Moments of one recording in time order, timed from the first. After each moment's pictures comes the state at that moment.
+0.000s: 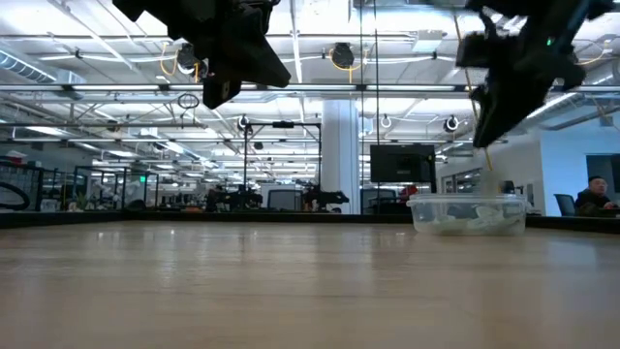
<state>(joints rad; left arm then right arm) -0.09 1.42 0.93 -0.10 0.02 -0.59 0.01 0.99 0.72 -0.77 0.20 0.08</state>
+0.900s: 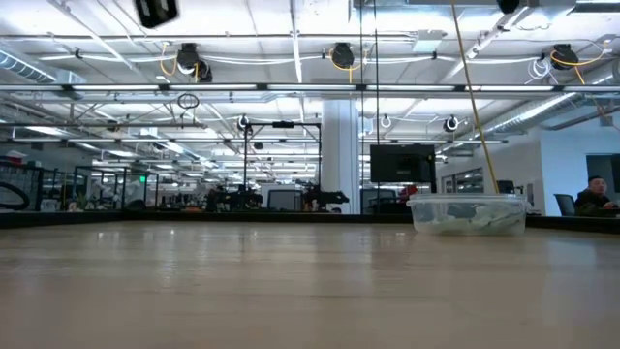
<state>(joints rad) -0.08 0.95 0.93 -0.35 0.23 -0.64 -0.06 0.61 0.92 -0.48 0.02 0.26</state>
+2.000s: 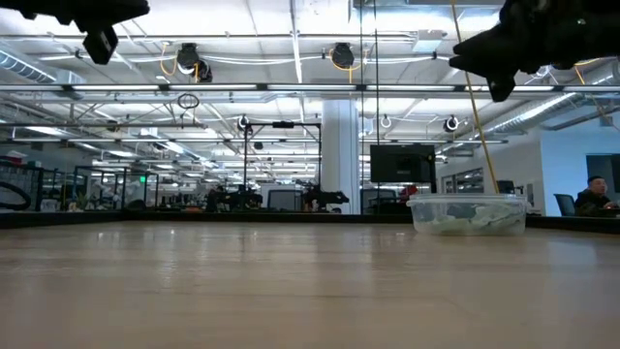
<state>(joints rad) -0.17 0.31 0.50 -0.27 -0.26 -0.37 -0.06 0.43 0.29 0.09 0.08 0.28</state>
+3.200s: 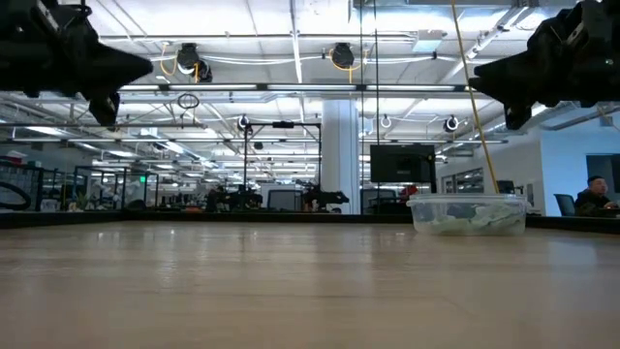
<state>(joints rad) -0.17 0.10 0.01 0.22 -0.26 -0.32 -0.06 0.09 0.02 0.18 0.08 0.26</state>
